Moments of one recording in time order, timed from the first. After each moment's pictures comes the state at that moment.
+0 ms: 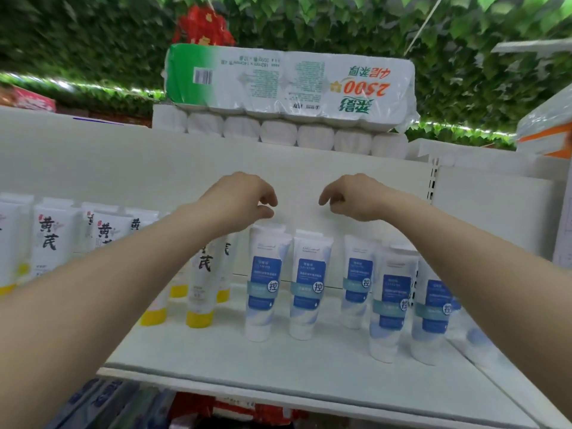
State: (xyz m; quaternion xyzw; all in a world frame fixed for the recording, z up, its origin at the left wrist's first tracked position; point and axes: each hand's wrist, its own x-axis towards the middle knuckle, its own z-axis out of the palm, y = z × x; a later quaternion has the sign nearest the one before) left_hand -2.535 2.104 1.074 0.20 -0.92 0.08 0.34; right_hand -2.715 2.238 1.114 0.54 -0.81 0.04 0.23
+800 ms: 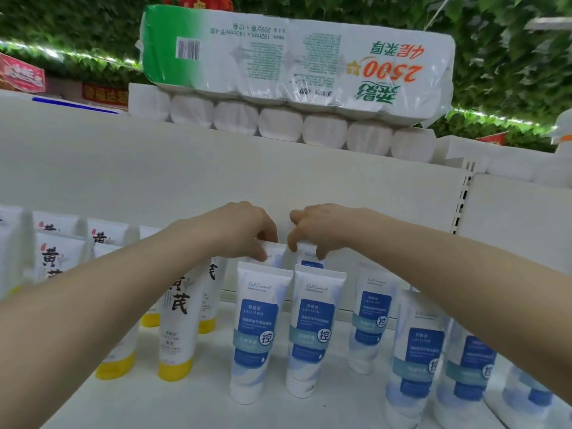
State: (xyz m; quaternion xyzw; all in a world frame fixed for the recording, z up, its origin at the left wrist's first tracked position) left_hand -2.589 2.051 1.075 0.17 -0.97 0.04 0.15; right_hand -2.749 2.139 1.102 0.62 -0.68 -0.32 0.23
